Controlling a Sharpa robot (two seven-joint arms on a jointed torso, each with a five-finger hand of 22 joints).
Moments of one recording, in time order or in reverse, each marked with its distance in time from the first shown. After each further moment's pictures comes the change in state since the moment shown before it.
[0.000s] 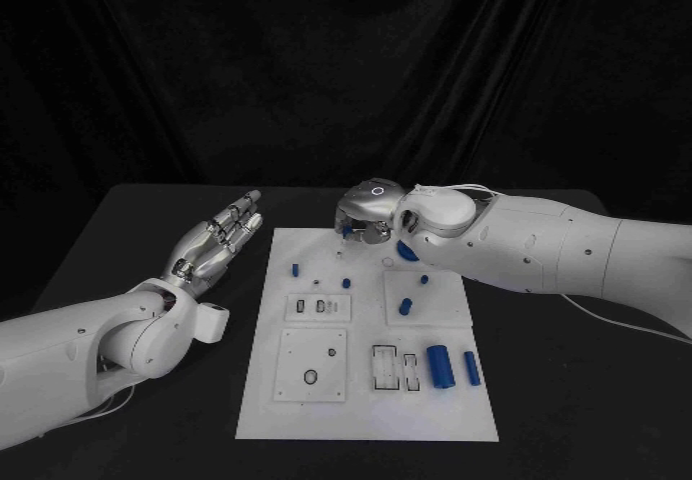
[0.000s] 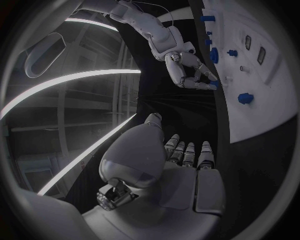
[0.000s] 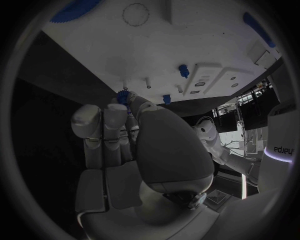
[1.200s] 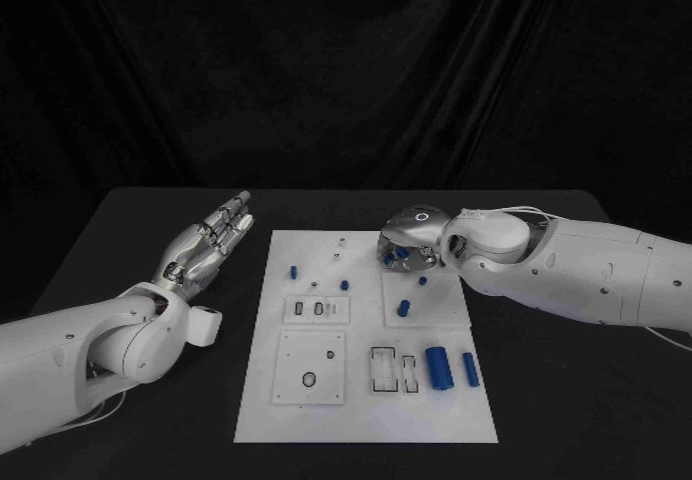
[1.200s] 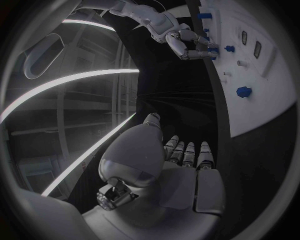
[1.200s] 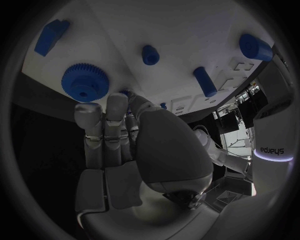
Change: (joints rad) left arm 0.000 -0.030 0.000 0.017 0.001 -0.023 0.000; left_hand -0.034 0.001 -0.011 0.005 -0.043 -0.034 -0.027 -0.004 -0.005 0.000 -0.014 0.000 0.000 0.000 -0.014 0.000 0.000 0.000 0.000 -0.021 0.000 0.000; right arm -0.029 -0.249 -0.001 0.235 -0.050 0.084 -0.042; right_hand 0.002 0.026 -0.051 -0.024 0.076 0.017 -0.019 0.043 0.017 -0.012 -0.012 0.005 -0.001 -0.008 -0.015 -0.105 -0.112 0.016 -0.007 -0.014 -0.060 -0.096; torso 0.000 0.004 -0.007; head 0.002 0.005
